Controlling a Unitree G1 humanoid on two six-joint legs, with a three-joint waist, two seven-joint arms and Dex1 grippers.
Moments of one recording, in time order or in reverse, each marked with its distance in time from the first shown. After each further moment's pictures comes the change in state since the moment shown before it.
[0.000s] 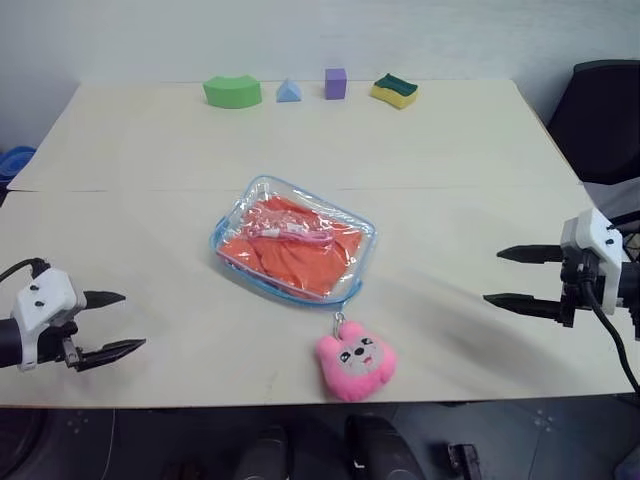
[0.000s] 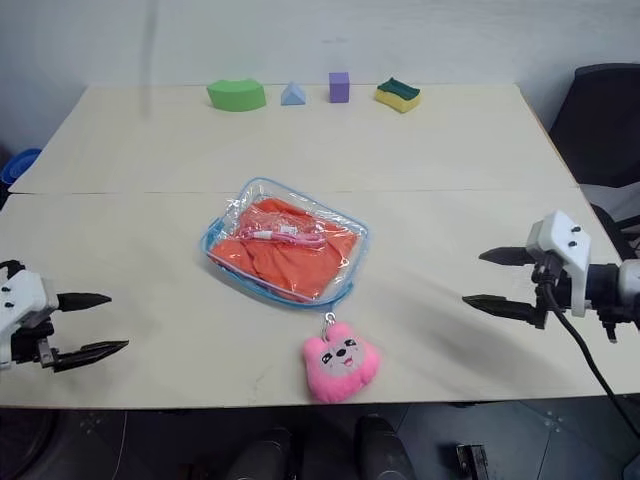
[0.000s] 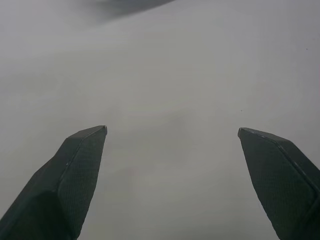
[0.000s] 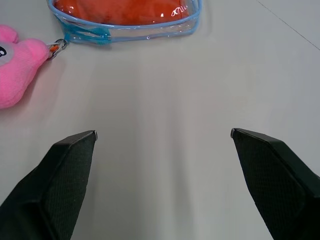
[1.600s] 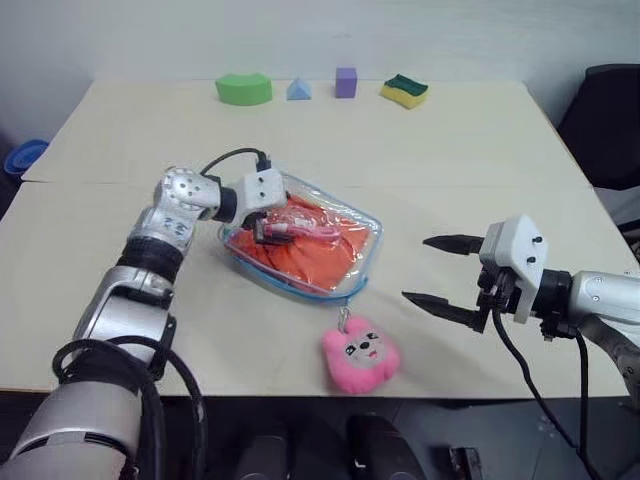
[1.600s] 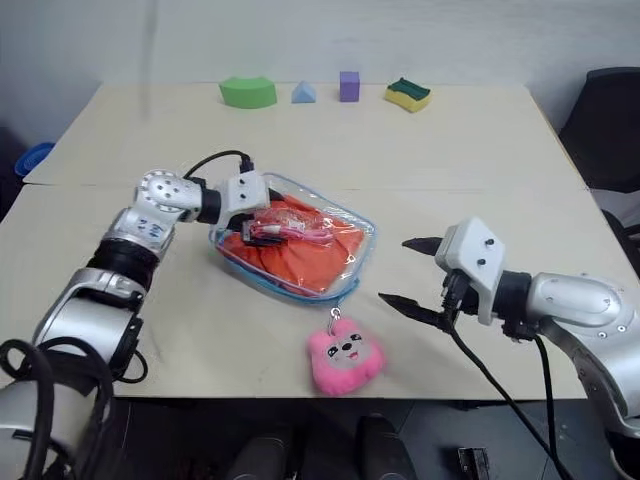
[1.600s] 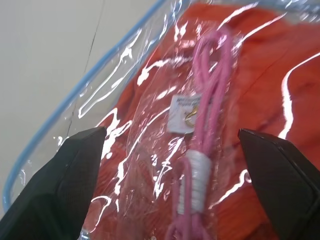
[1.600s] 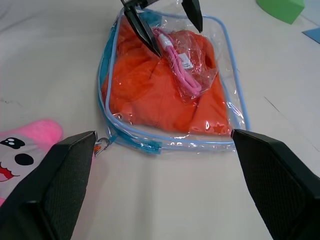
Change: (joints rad) left arm -1.380 -0.557 -0.870 1.063 0.503 -0.528 0.140; right arm 0.008 0.184 0.086 -0.549 0.097 0.171 -0.436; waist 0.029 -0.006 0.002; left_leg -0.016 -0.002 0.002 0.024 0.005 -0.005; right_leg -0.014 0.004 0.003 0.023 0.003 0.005
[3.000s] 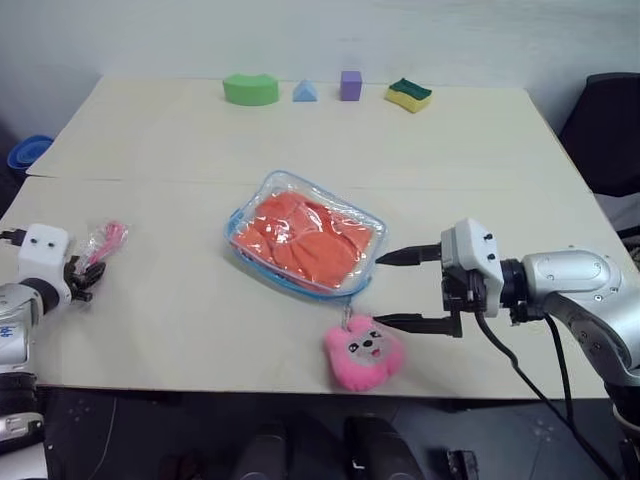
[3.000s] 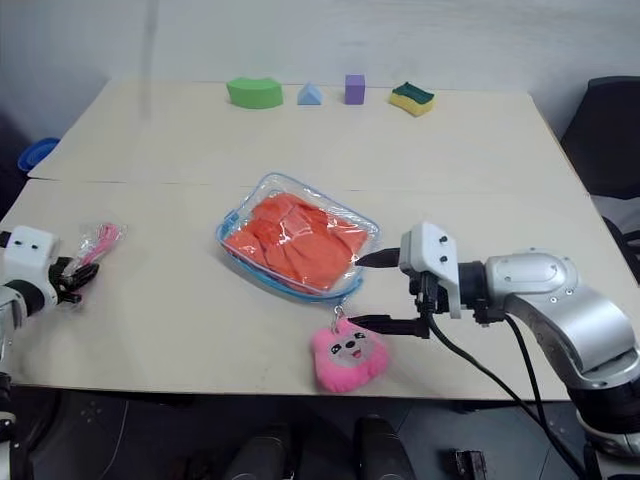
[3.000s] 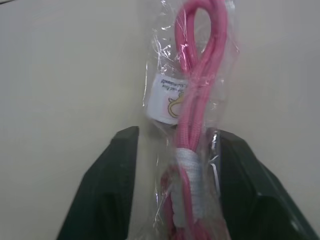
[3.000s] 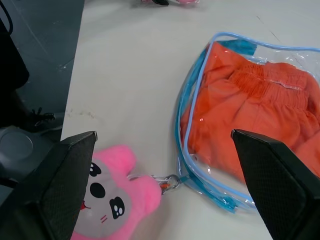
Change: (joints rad) left arm 0.848 0.340 0.744 -0.635 -0.210 0.709 0.509; right arm -0.255 0.030 0.245 0.185 0.005 -0.074 0.263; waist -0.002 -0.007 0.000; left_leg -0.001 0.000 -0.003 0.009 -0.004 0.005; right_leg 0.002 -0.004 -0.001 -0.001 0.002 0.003
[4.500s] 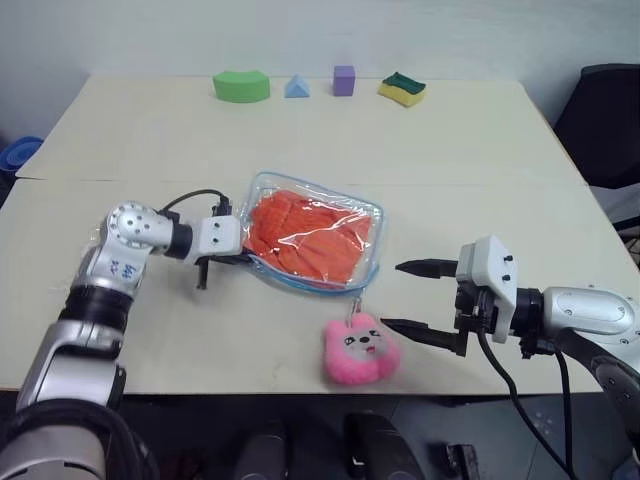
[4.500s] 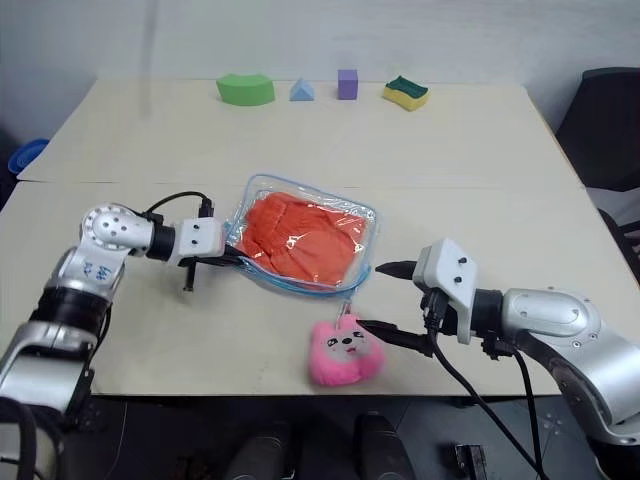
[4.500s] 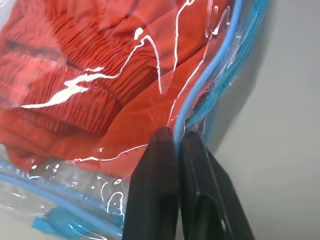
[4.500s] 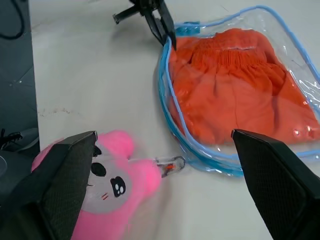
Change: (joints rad) left arm -0.393 -0.104 -0.597 -0.010 0.148 -0.527 -0.683; right arm 0.244 0.013 -0.165 -0.213 0.066 0.115 -0.236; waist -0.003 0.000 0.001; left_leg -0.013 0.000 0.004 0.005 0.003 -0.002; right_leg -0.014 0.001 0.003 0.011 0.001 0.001
